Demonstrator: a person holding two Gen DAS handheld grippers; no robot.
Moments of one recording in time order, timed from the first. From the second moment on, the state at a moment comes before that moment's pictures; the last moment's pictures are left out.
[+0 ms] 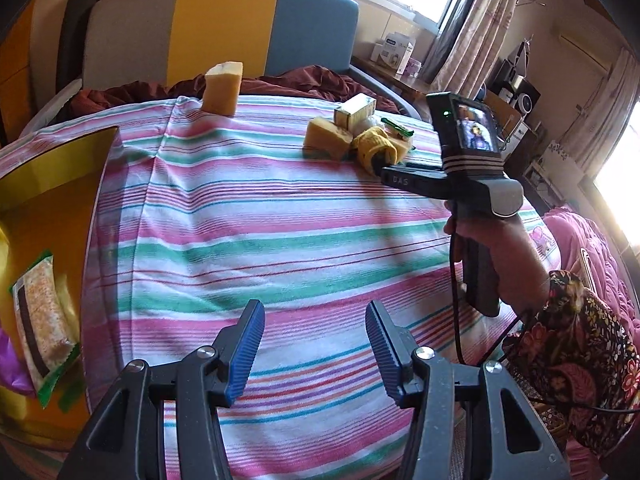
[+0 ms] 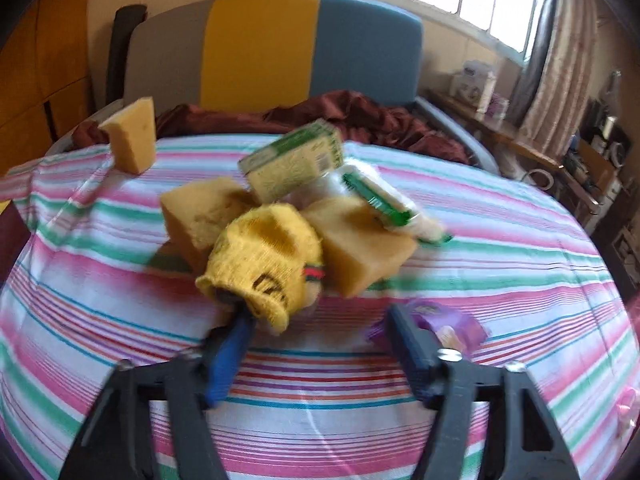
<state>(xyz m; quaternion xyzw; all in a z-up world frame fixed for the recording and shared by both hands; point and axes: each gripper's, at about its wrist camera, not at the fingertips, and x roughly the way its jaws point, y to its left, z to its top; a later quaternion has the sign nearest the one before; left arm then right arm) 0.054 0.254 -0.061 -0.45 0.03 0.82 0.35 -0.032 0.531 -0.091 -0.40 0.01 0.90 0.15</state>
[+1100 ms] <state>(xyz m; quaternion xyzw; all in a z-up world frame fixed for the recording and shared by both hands) 0.024 0.285 -0.066 -0.46 0.03 0.83 0.33 -0.039 0.529 -0.093 -0.38 0.07 0.92 0.11</state>
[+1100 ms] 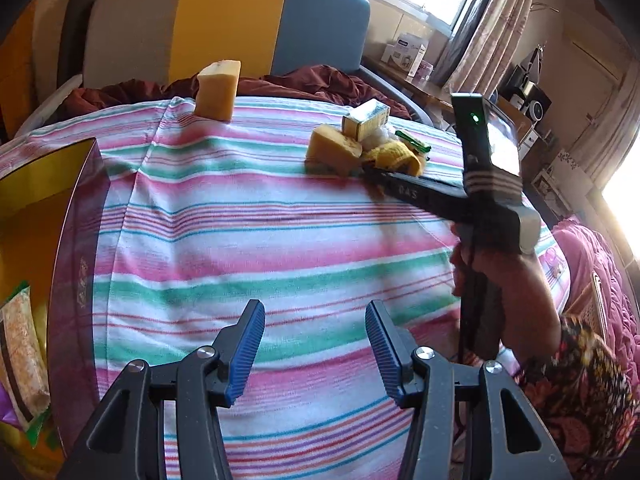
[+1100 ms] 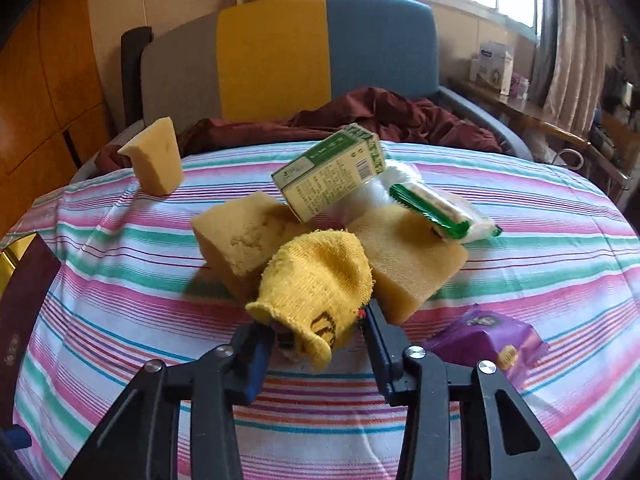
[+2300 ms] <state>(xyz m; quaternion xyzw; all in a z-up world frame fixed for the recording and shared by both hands) -0.114 0.454 -0.101 -0.41 0.14 0.84 0.34 -0.002 0.544 -0.098 -0.37 0.12 0.90 0.18</state>
